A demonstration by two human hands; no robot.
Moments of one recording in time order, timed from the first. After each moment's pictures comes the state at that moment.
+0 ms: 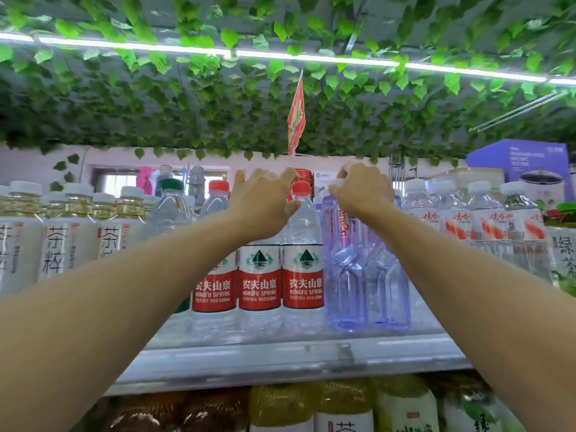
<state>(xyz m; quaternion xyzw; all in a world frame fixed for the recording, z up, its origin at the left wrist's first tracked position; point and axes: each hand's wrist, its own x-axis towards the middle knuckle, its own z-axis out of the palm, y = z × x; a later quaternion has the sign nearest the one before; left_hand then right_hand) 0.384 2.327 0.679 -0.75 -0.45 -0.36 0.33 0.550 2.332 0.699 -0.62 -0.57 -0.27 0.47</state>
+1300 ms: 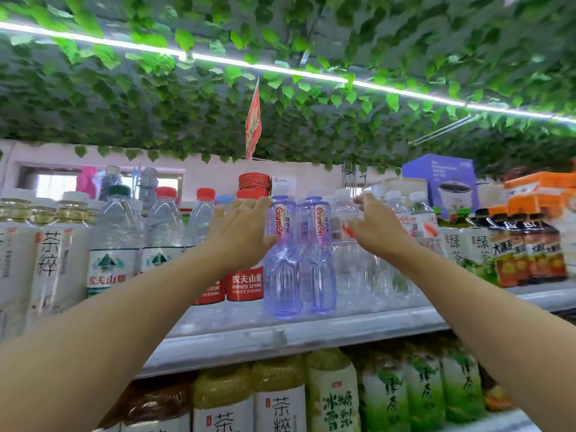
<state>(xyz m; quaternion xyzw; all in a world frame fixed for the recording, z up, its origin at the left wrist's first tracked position) 0.429 2.283 0.640 -0.78 -0.43 -0.37 0.25 0.642 2.249 0.640 -0.60 -0.59 -0.14 0.52</state>
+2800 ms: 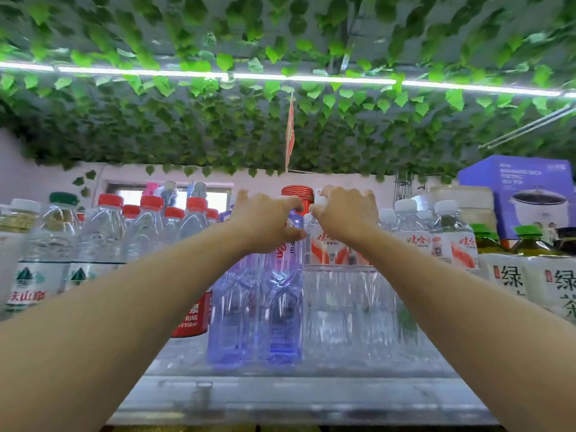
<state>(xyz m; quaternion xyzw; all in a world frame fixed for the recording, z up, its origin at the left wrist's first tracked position) 0.558 2.332 0.690 -0.74 -0.52 -0.27 0.34 0.704 2.361 0.704 -0.58 -0.62 -0.32 0.41</state>
